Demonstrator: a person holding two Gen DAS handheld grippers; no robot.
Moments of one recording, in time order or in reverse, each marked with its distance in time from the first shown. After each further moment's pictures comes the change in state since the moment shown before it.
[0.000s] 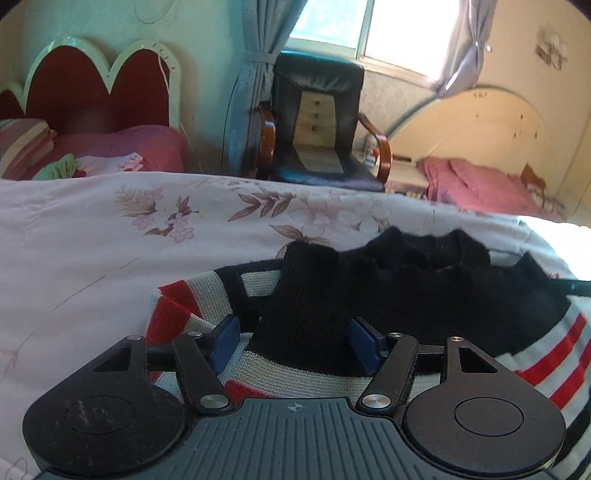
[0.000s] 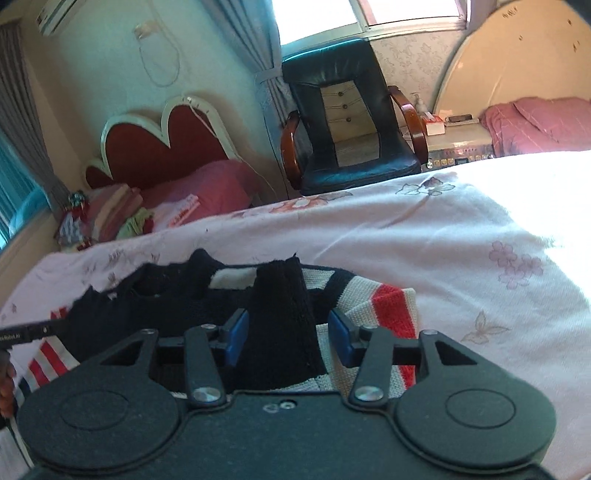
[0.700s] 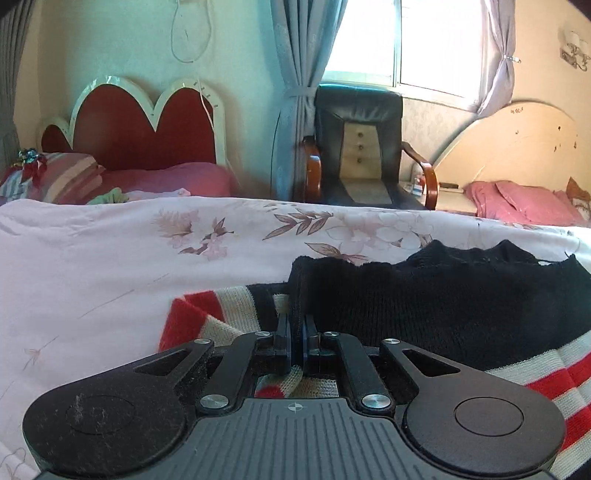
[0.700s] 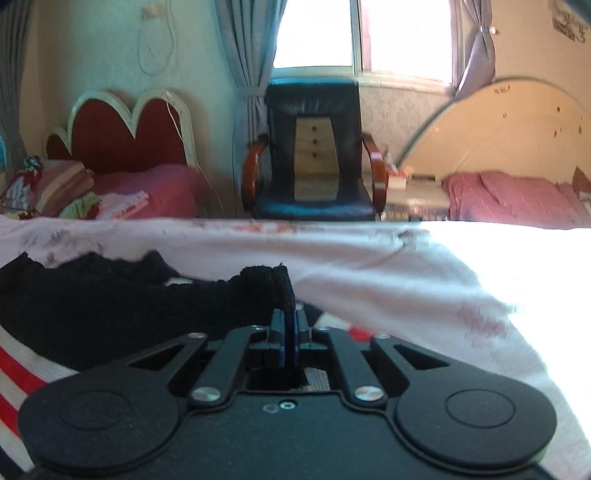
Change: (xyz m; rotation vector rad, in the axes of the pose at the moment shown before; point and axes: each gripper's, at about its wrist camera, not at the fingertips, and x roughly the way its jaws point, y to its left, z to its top) left arm 0.006 -0.010 -0.006 -0.002 -0.135 0.192; right arm 0.028 0.019 0.002 -0.144 -0.066 -0.236
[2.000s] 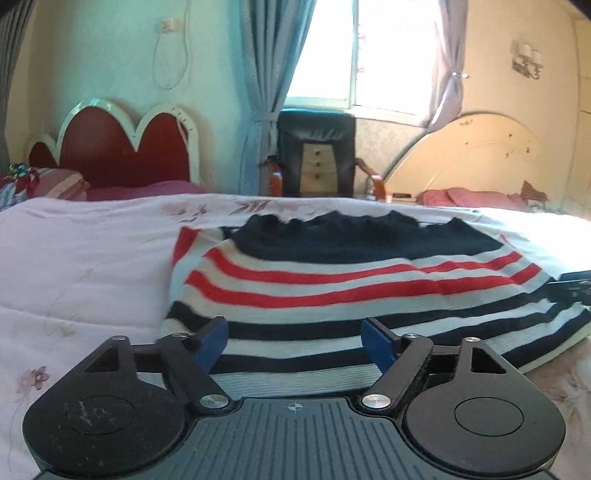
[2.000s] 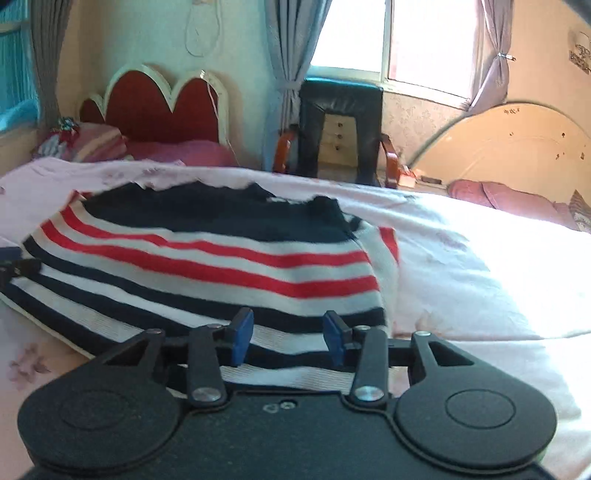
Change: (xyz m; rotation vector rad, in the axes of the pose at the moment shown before) left arm -0.157 -0.028 -0.086 0.046 -0.094 -0.118; right arm -0.155 0.077 -0.088 -0.135 -0.023 0.029
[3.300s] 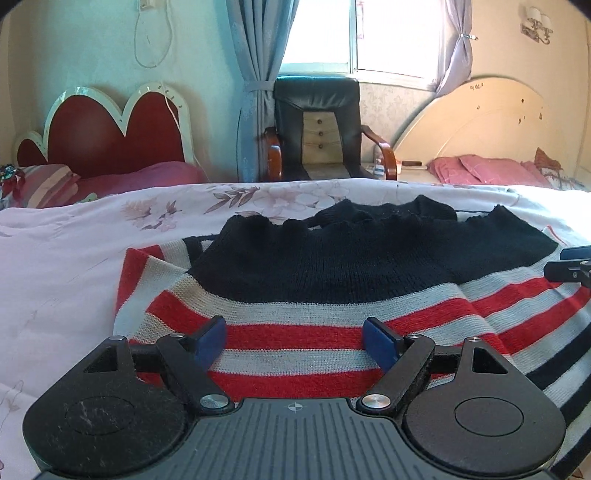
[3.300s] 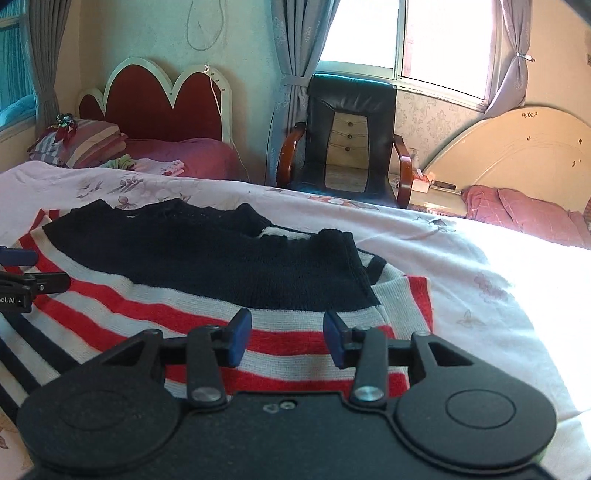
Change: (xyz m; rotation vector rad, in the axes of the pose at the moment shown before) left arm 0.109 -0.004 0.036 0.033 0.113 0.042; right arm 0.084 -0.014 0.045 -0.033 0.029 -0.007
